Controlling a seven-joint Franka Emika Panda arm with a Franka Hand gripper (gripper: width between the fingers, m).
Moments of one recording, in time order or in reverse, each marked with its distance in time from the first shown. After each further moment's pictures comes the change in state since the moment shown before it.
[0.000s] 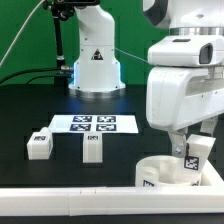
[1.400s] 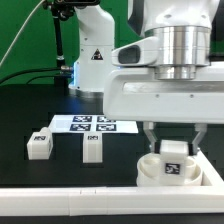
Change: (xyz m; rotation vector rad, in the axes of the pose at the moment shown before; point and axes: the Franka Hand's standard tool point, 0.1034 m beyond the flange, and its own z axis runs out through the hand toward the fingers) arm -0.018 0.027 0.003 -0.010 0.115 1.268
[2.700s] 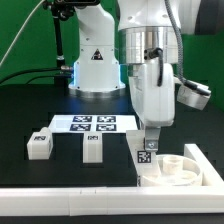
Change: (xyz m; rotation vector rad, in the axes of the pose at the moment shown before) arm -0.016 0.037 -0.005 -0.037 -0.038 1.247
